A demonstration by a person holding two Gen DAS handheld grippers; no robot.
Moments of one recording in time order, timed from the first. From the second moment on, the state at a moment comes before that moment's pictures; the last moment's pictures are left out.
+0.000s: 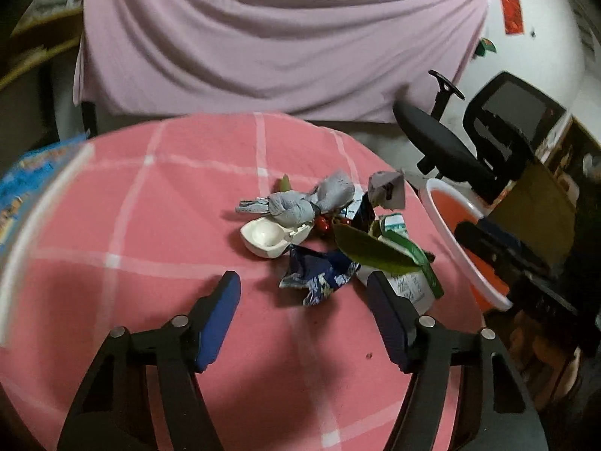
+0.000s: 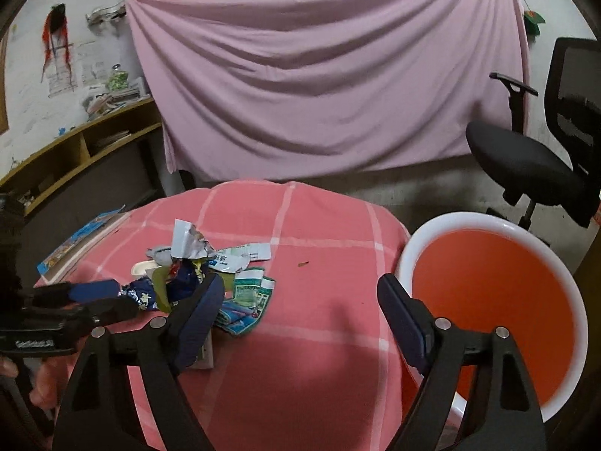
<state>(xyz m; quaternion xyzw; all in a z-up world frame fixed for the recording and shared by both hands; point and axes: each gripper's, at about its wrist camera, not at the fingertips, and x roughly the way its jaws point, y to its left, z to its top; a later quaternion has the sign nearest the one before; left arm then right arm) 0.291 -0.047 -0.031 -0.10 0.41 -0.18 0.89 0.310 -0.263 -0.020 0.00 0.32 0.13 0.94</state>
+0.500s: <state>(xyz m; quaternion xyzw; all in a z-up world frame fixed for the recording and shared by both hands) 0.298 -0.031 -0.024 -0.15 0.43 -0.16 0.88 0.330 -0.245 -0.031 -0.02 0.38 0.12 0.92</state>
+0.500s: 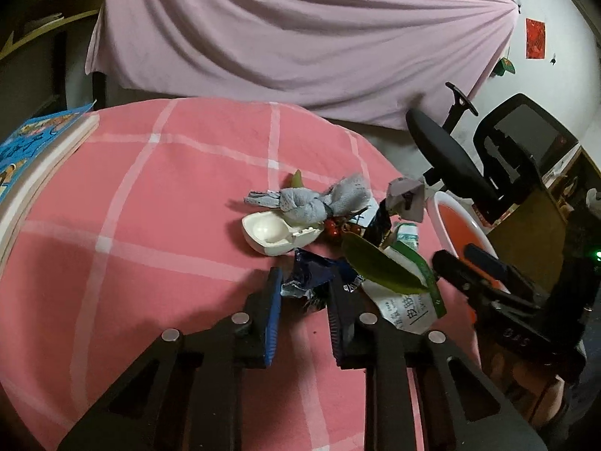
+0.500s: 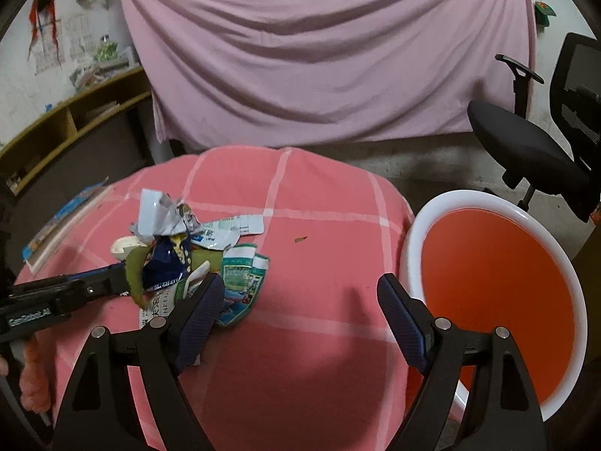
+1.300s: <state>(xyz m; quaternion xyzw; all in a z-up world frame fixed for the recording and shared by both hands) 0.248 -0.012 -0.004 -0.17 0.32 -0.13 0.92 0.336 -0.242 -0.035 0.06 0.40 0.23 0.88</state>
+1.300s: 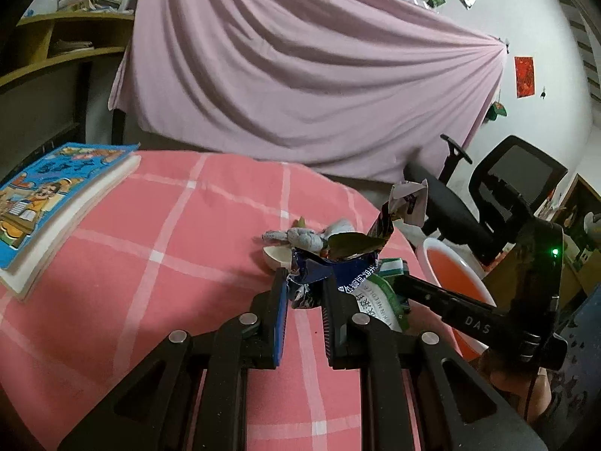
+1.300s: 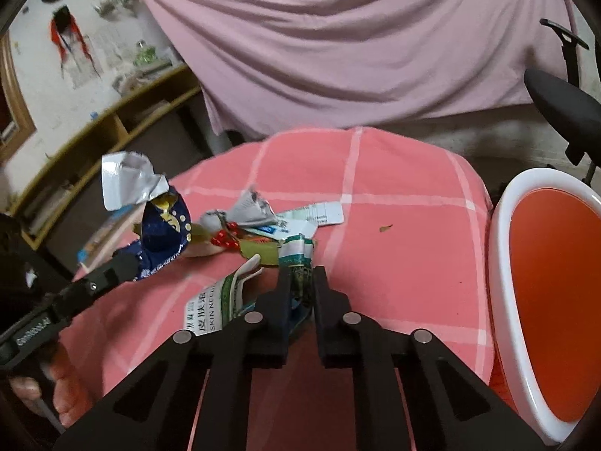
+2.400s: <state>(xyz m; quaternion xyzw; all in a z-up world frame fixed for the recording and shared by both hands) 0.214 -0.179 0.056 -0.06 0.17 -0.19 0.97 0.240 -0.380 0.037 0.14 0.07 0.09 0.98</state>
